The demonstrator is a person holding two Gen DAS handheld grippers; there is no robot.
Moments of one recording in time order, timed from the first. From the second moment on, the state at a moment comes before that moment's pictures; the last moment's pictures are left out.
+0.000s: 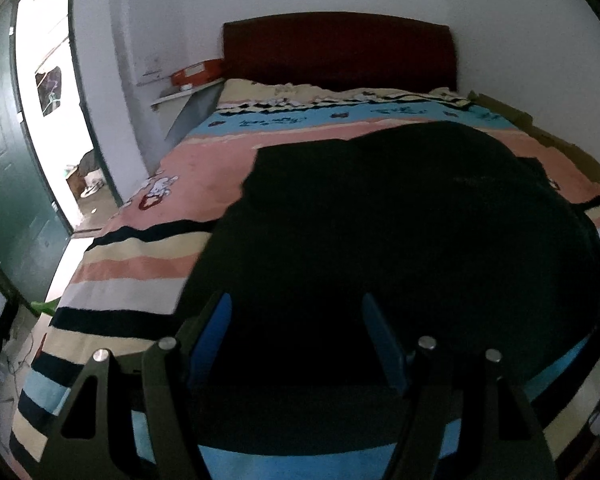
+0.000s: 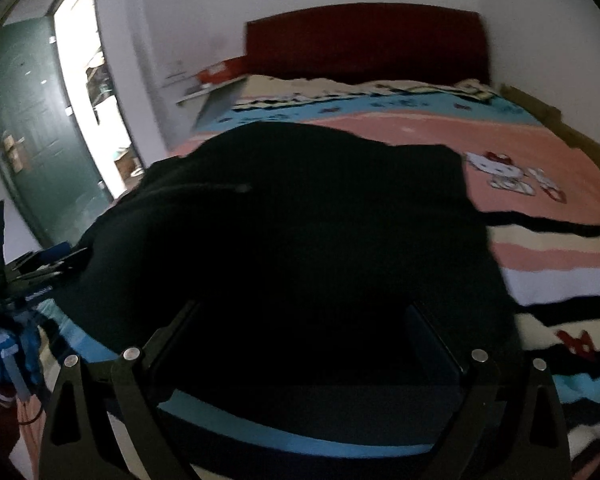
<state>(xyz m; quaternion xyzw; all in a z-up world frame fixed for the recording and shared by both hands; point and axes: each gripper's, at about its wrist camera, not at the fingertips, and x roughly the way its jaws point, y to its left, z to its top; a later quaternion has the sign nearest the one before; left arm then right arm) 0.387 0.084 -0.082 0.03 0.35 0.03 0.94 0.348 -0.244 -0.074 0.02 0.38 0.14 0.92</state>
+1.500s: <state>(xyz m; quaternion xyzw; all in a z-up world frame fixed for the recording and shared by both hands) 0.476 0.075 -0.097 0.06 0.36 0.04 0.93 0.451 -0.314 -0.105 0.10 0.42 0.07 0.90</state>
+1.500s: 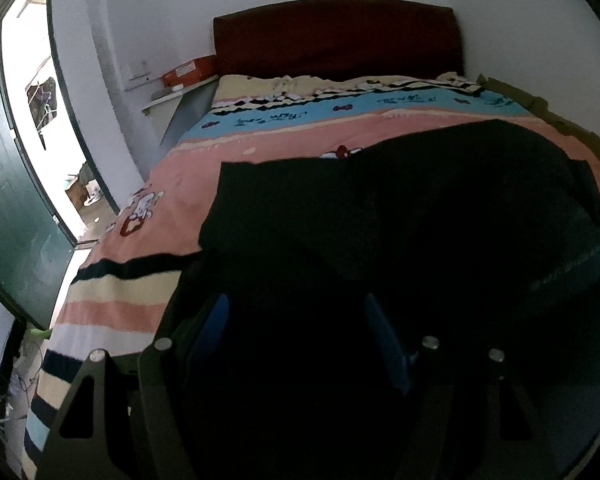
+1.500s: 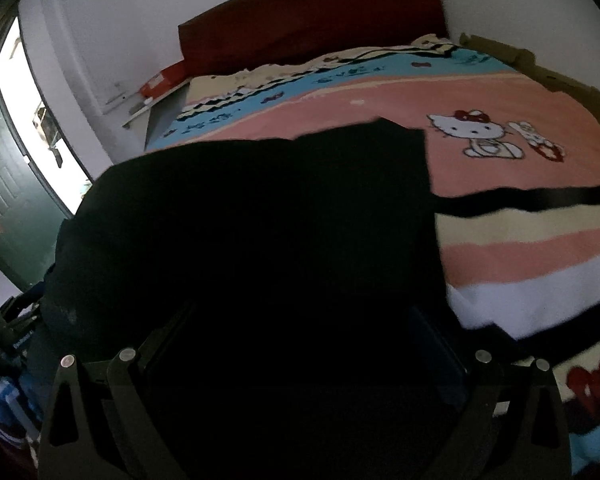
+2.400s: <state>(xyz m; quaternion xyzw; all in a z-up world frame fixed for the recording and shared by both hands) 0.451 0.068 -0.105 0.10 0.35 0.07 0.93 0.387 -0.363 -0.117 0.10 0.44 0.05 0.89</state>
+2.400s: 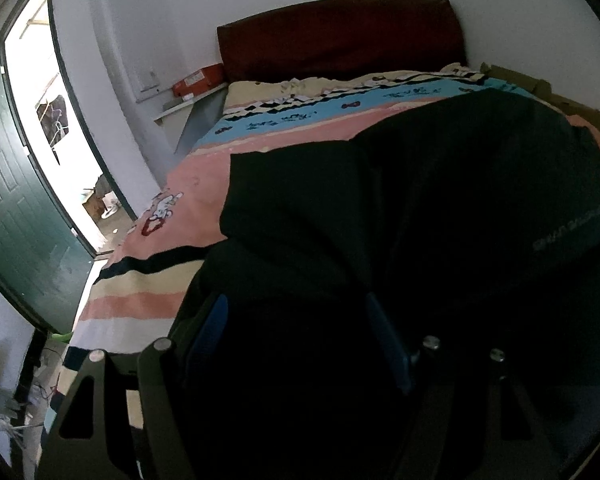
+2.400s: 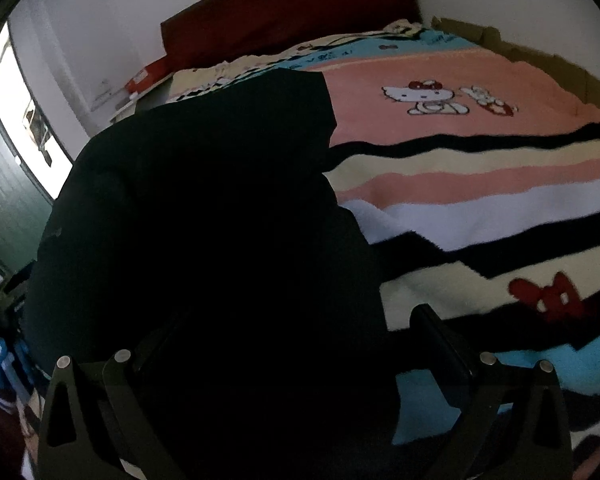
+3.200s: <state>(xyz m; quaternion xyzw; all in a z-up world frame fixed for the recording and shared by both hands) 0.463 0.186 -0.080 -0.07 0.42 -0.02 0.91 0.431 -0.371 -0.097 0.08 0.46 0.10 0.88</state>
